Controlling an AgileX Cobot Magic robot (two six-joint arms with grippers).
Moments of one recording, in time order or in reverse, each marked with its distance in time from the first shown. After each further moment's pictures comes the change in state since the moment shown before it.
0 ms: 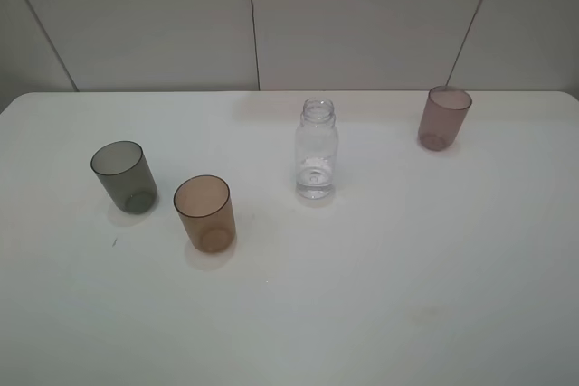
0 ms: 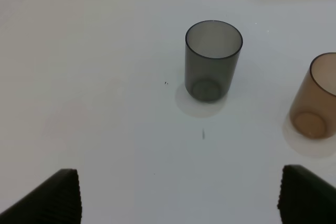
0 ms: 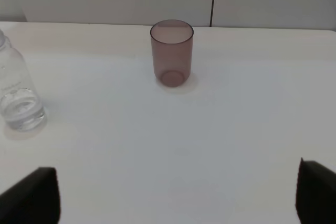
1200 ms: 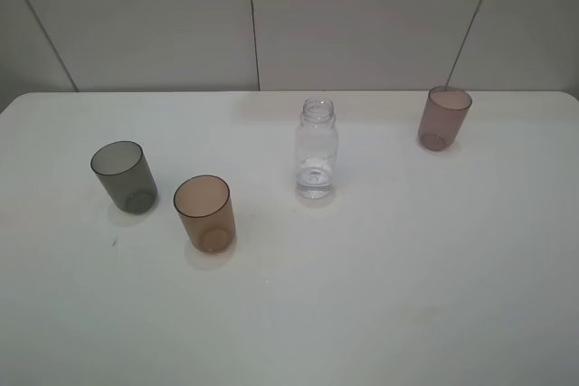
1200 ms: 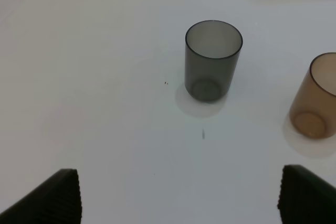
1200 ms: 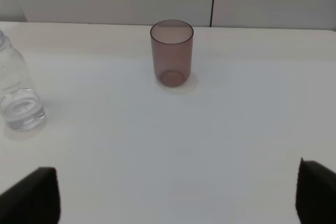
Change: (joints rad) left arm 0.000 0.000 0.000 0.000 0.000 0.000; right arm 0.000 0.000 0.000 0.000 0.000 0.000
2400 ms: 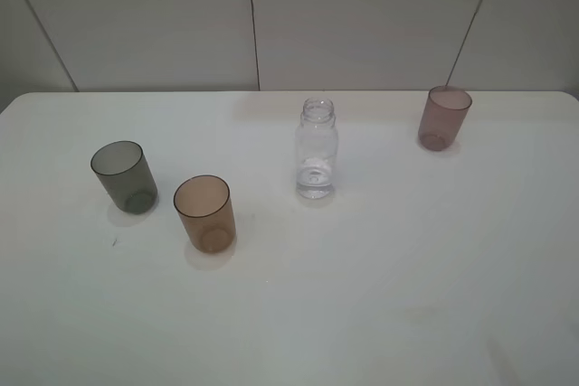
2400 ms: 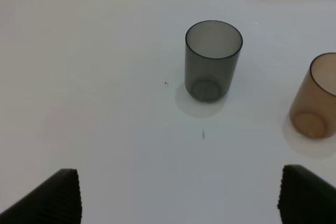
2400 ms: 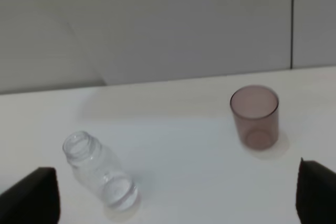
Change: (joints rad) left arm 0.000 0.000 0.000 0.000 0.000 0.000; right arm 0.008 0.619 -0.258 0.266 -0.301 0.000
